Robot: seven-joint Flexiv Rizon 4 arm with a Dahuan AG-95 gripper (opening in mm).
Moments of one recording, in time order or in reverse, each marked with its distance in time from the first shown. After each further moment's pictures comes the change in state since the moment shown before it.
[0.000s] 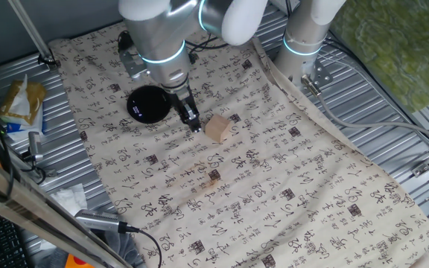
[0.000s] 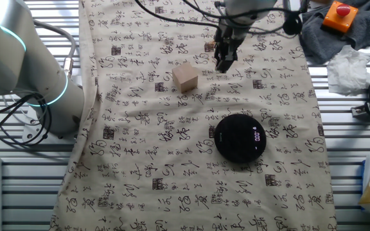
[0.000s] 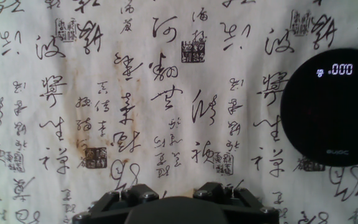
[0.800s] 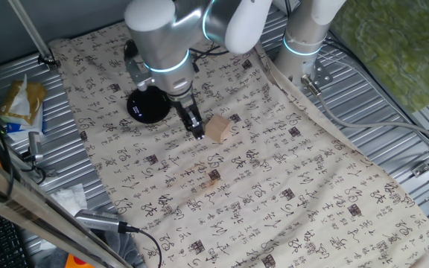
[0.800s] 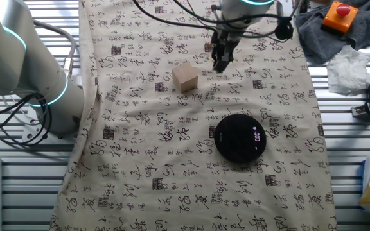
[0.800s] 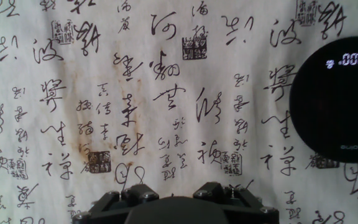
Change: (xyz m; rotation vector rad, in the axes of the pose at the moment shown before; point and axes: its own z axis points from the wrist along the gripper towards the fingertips) arm 0.001 0.012 0.022 -0.013 -0.003 0.004
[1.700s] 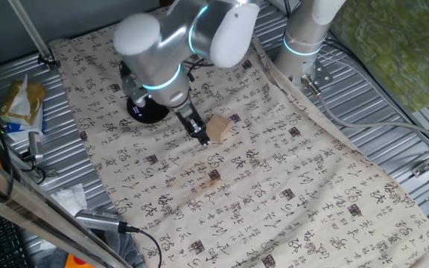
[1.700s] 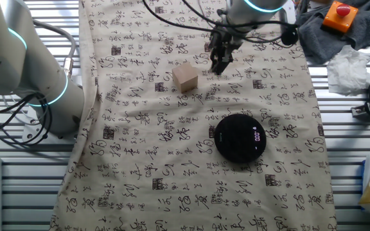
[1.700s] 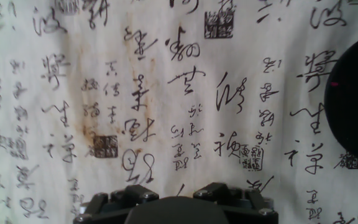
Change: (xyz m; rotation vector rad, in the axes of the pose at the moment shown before) arm 0.012 0.005 0.022 0.020 0.146 -0.066
